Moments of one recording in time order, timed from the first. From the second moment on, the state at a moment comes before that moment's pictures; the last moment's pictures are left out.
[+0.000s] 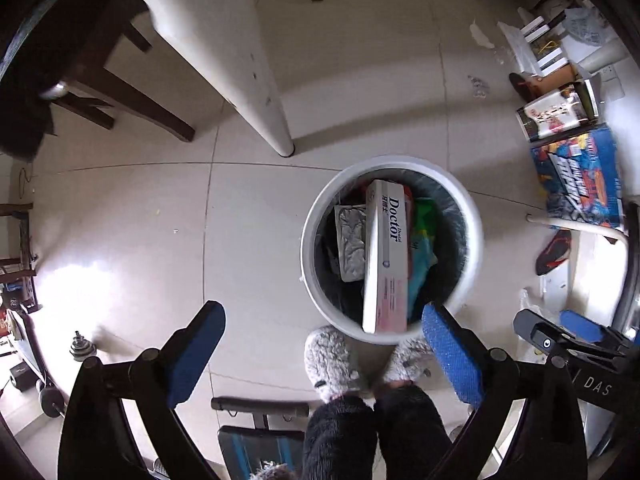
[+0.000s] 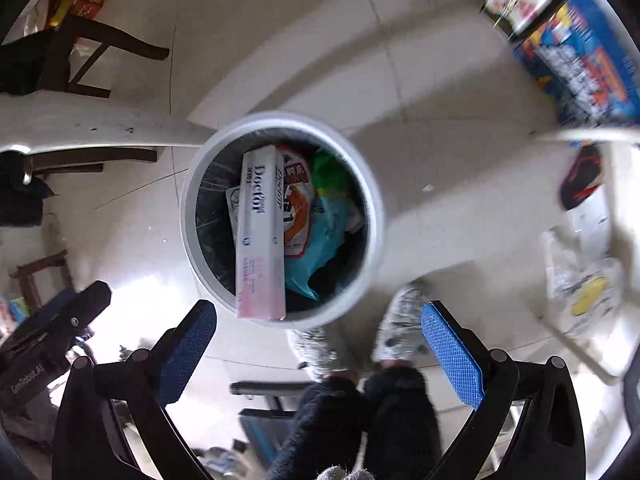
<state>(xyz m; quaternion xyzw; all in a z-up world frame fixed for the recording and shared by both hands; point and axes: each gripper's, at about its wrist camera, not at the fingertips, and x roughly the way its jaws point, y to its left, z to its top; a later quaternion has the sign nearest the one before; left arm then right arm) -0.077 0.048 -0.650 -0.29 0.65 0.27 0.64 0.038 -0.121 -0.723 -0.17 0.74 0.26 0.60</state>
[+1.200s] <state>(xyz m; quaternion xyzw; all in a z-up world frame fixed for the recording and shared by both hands) -0.163 -0.060 -0.145 -0.32 0.52 0.17 0.77 -0.047 -0.256 -0.098 -0.11 0.62 0.38 0.67</state>
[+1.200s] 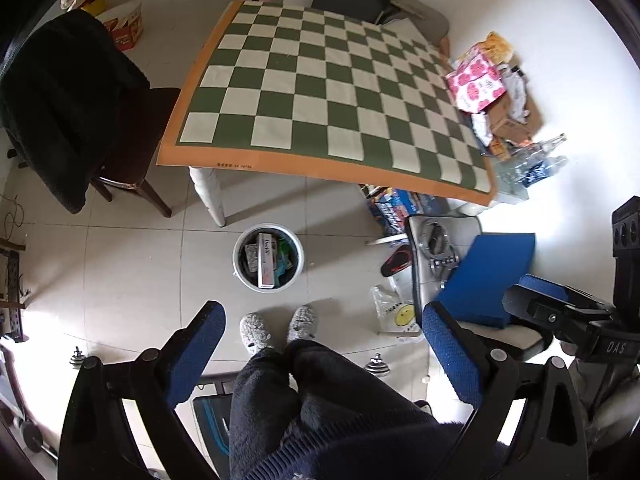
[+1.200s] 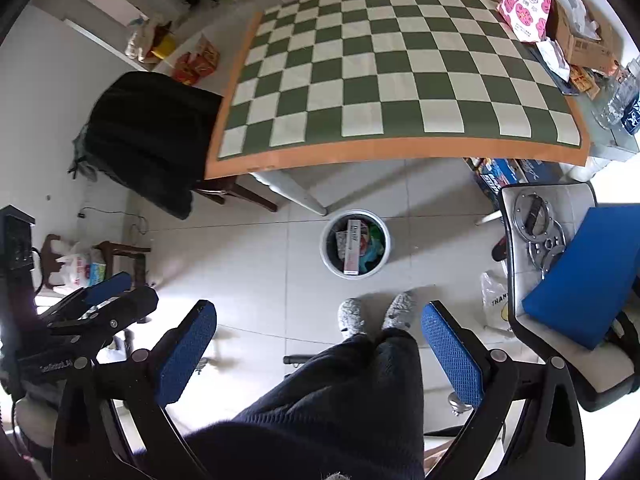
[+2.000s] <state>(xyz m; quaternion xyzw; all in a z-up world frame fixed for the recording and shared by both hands) -0.184 -0.062 -0.099 -0.37 0.48 0.12 0.79 -0.053 -0.282 -0.060 -0.08 0.63 0.44 0.63</state>
